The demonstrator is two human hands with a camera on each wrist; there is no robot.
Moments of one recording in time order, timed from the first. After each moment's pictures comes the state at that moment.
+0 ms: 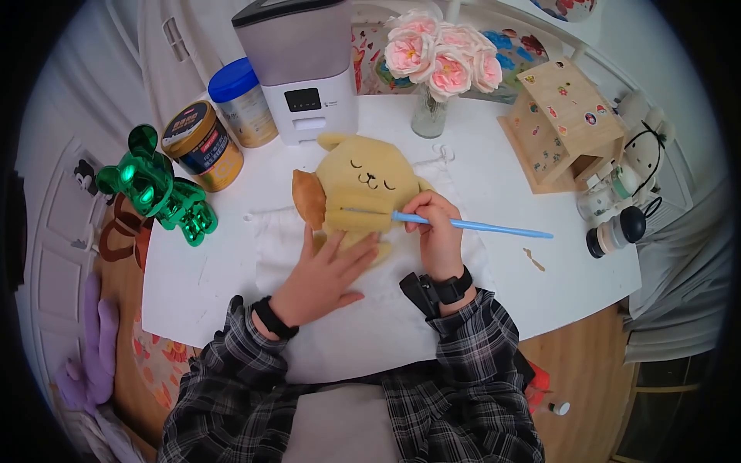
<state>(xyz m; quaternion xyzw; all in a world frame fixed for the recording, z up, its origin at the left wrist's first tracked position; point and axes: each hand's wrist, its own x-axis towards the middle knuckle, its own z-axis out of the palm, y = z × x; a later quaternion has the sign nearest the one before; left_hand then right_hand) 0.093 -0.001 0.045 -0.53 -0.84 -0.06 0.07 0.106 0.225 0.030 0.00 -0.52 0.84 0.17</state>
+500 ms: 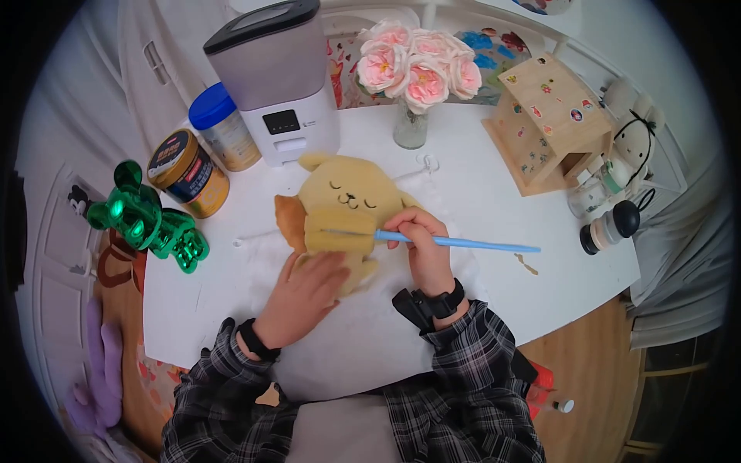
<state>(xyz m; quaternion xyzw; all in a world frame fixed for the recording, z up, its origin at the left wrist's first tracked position) 0.084 -0.012 0.051 -0.54 -0.83 -0.11 0.10 0.109 0.227 0.036 0.00 -0.53 0.84 0.15</state>
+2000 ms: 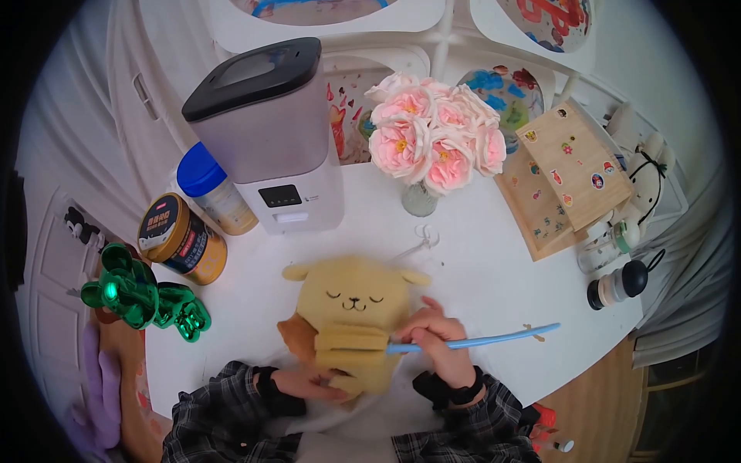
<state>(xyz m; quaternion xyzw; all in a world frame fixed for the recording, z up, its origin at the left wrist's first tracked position) 0.030 -0.019 0.005 -0.45 -0.60 -0.48 -0.45 0.107 0.239 0.054 0.00 -0.71 0.69 0.14</state>
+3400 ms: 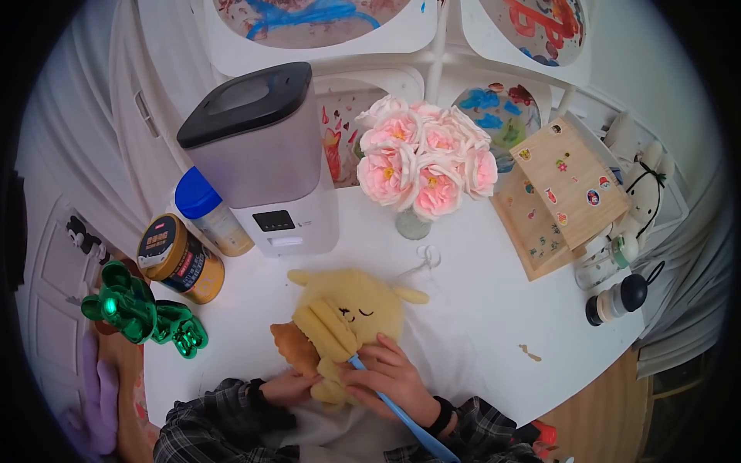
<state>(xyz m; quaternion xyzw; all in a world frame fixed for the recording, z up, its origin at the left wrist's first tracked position) 0.026 -0.018 -0.004 -0.06 -0.50 -0.65 -0.57 0.105 0.206 0.063 0.18 -0.86 0.45 0.18</state>
